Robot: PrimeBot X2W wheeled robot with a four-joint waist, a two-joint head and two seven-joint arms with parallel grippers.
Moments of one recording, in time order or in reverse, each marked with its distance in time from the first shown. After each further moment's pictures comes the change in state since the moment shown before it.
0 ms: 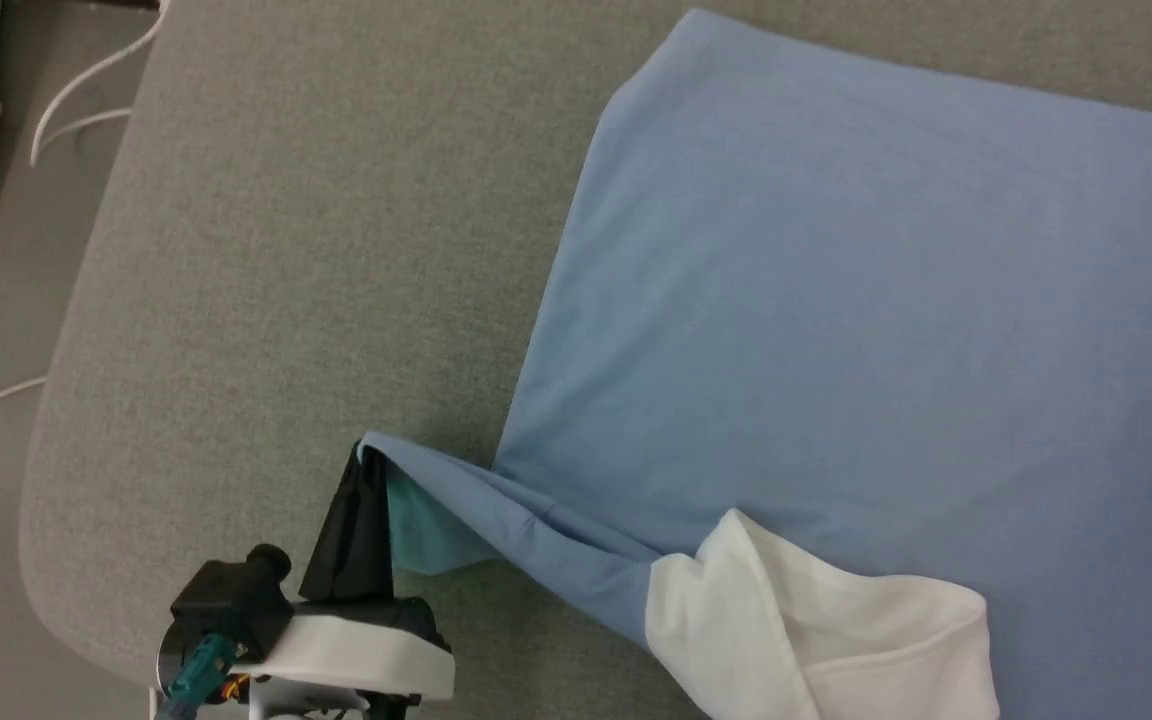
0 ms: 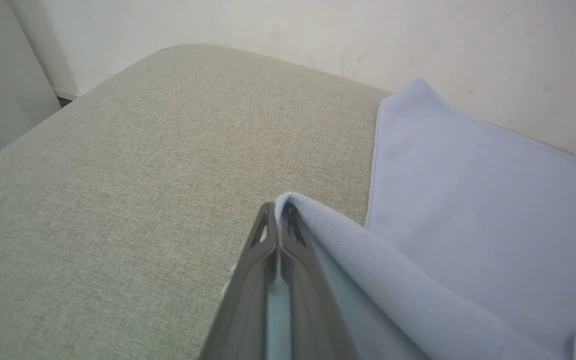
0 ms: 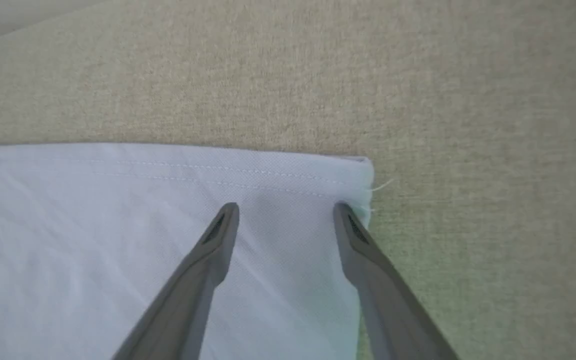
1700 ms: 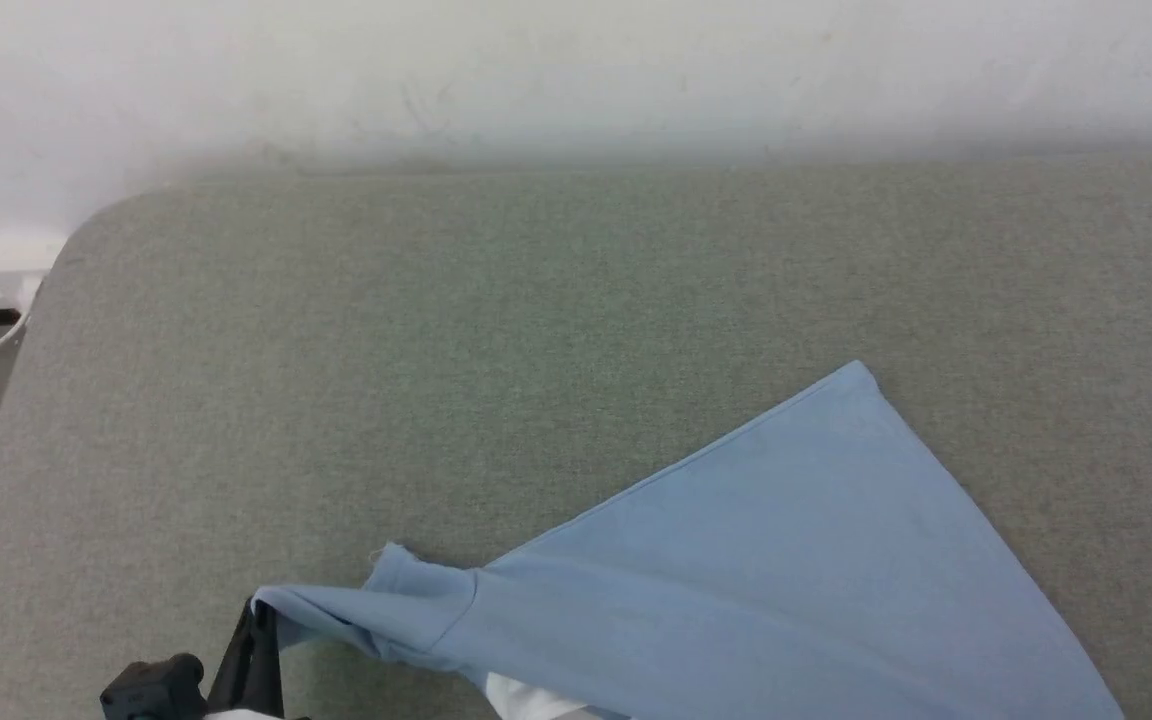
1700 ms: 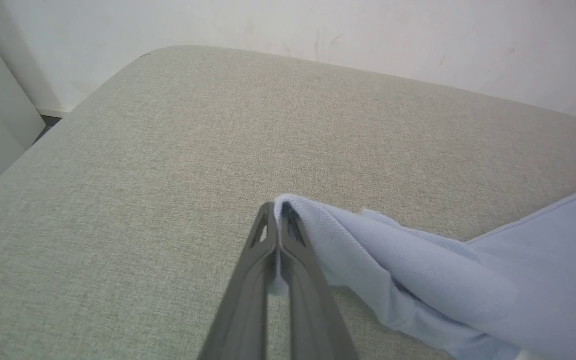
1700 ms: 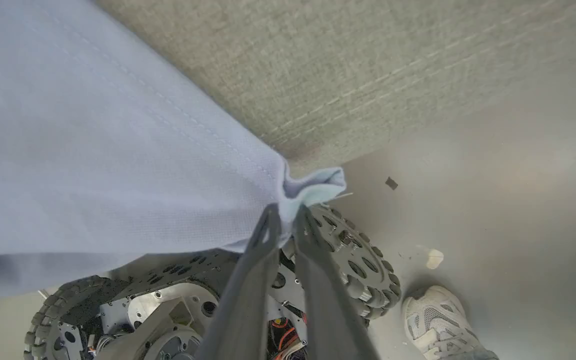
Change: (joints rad) left arm 0.179 0.066 0.142 0.136 0.011 -0.017 0.089; right arm 1.309 0.227 -0.212 -0.710 0.169 0.000 0.056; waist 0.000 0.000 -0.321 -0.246
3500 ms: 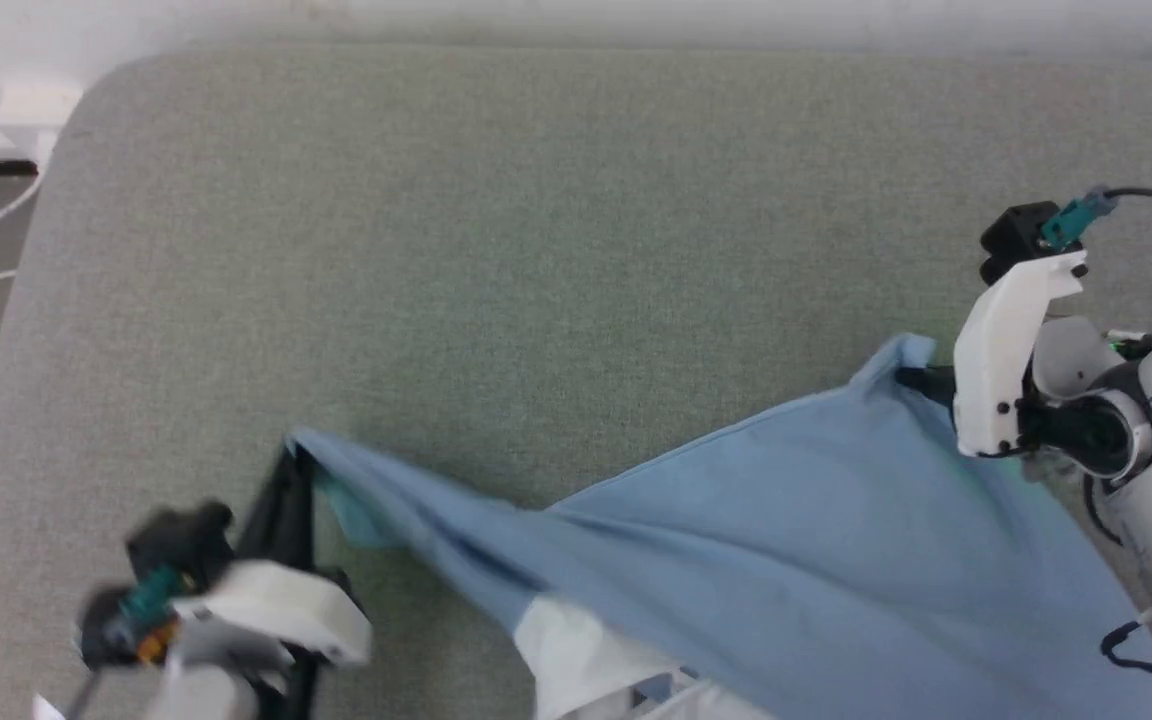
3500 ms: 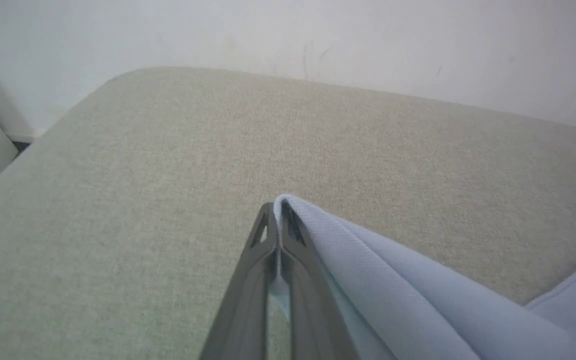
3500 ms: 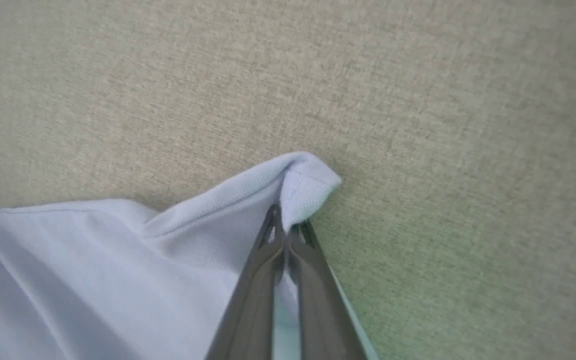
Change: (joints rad) left arm -0.250 -0.004 -0.063 0.050 0.011 -0.046 -0.003; right arm -1.039 -0.183 0.847 0.451 0.242 0.000 -0.048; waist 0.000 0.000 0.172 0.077
